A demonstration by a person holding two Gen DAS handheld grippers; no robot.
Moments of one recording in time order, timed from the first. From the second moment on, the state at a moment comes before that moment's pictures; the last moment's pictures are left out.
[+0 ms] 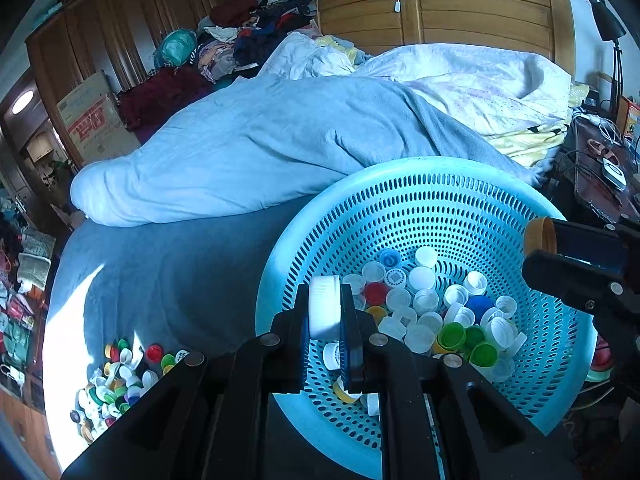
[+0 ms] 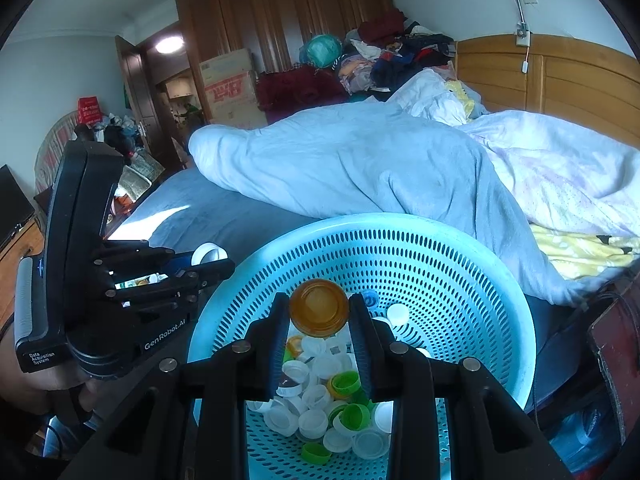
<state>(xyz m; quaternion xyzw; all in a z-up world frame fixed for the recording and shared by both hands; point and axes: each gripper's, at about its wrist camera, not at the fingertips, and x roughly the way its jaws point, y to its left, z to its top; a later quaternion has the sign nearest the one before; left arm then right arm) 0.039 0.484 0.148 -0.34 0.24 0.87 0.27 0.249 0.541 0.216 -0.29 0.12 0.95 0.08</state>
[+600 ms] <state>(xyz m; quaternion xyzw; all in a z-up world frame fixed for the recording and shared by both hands) 0.038 0.484 0.149 -0.34 0.24 0.87 0.27 0.246 0.541 0.214 -0.30 0.12 0.94 0.07</state>
